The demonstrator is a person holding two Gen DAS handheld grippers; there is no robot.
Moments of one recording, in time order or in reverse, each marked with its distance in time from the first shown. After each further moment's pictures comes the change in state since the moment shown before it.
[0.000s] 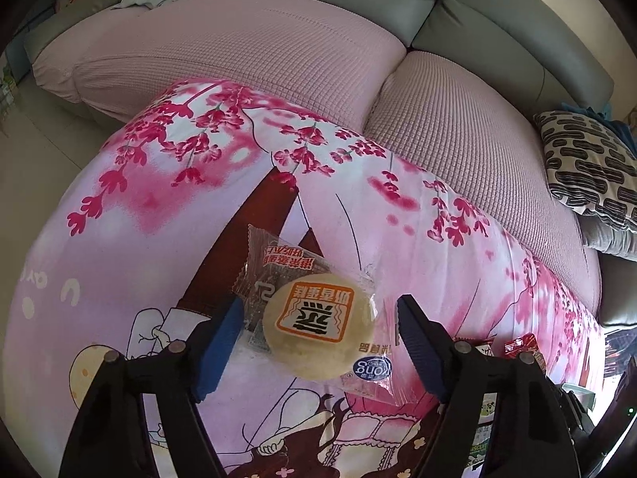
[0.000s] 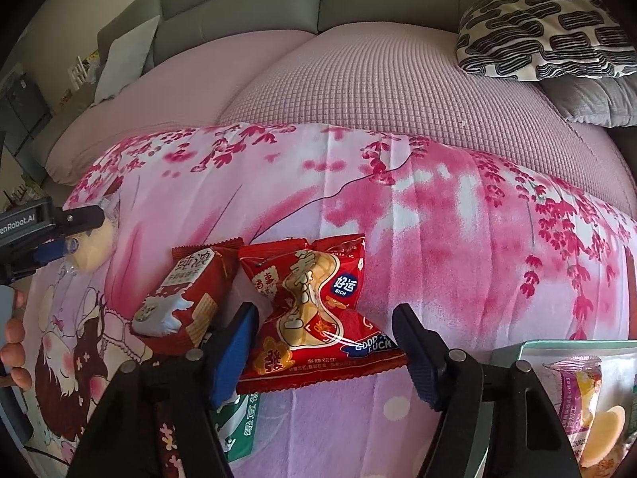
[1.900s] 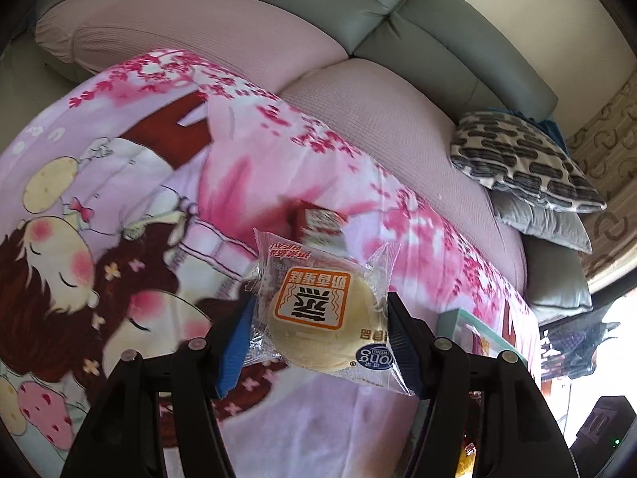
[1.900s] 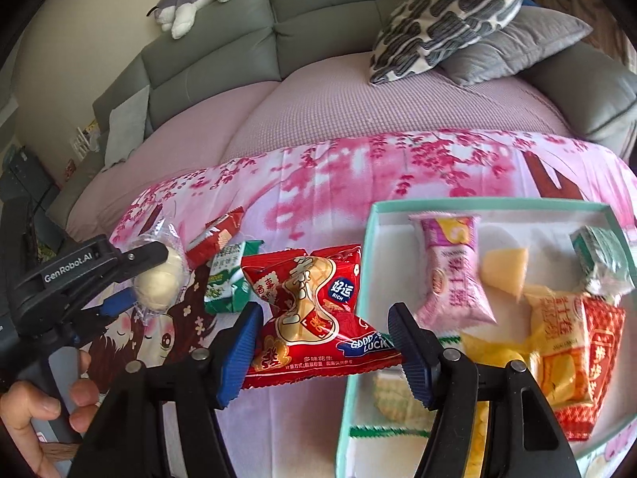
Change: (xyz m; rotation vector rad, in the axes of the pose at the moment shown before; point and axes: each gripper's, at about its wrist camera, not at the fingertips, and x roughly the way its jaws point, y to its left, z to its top) left arm -0.076 -0.081 -0.125 -0.083 -0.056 -0.228; right arm -0.132 -0.061 -0.103 0.220 -0.139 0.056
